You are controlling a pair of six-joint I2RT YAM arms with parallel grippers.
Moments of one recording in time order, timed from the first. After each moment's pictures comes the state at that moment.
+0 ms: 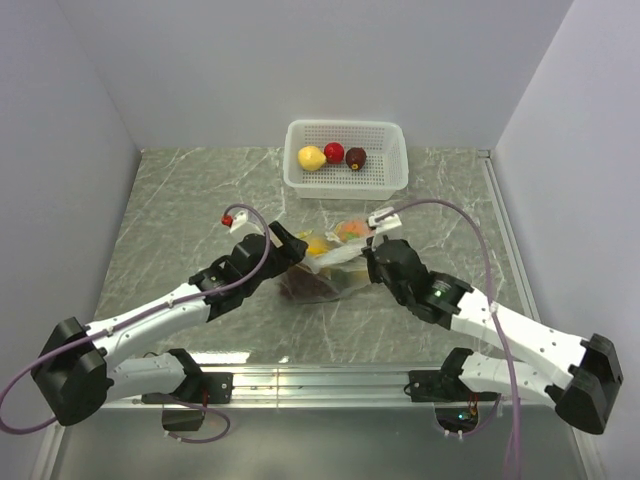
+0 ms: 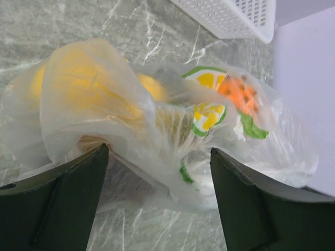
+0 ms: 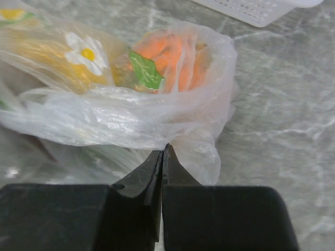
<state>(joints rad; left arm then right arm) -0.80 1.13 0.68 -0.04 -0.38 -1.07 0.88 1.03 0.77 -0.30 0.51 0.20</state>
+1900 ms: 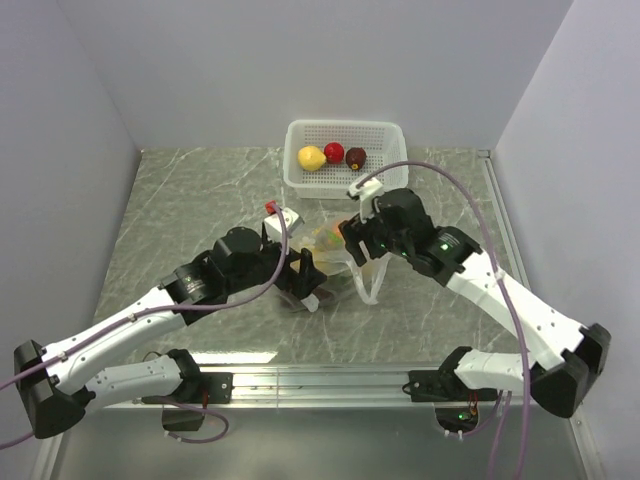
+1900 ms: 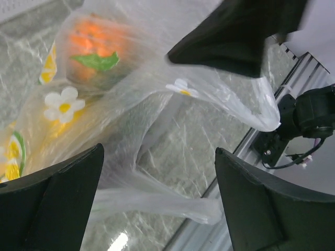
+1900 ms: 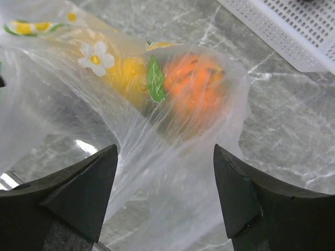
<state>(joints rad) -0.90 0.99 0.91 -0.29 0.05 -0.33 0.72 1.16 1.17 -0.62 0.07 -0.01</state>
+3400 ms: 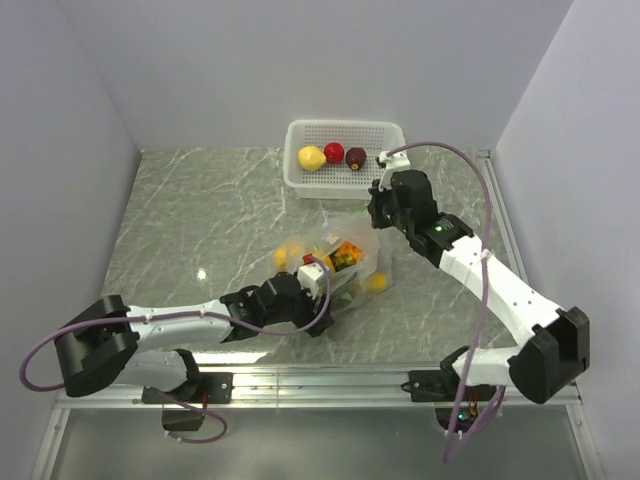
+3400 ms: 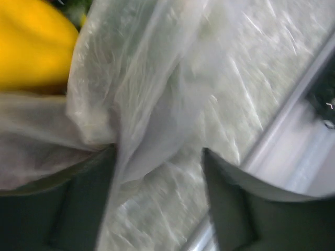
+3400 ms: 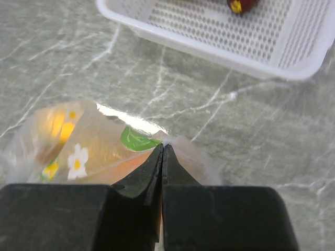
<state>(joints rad) -1.05 1.29 0.54 0.17 0.01 -0.37 0.53 1.28 1.13 -0.34 0.11 0.16</state>
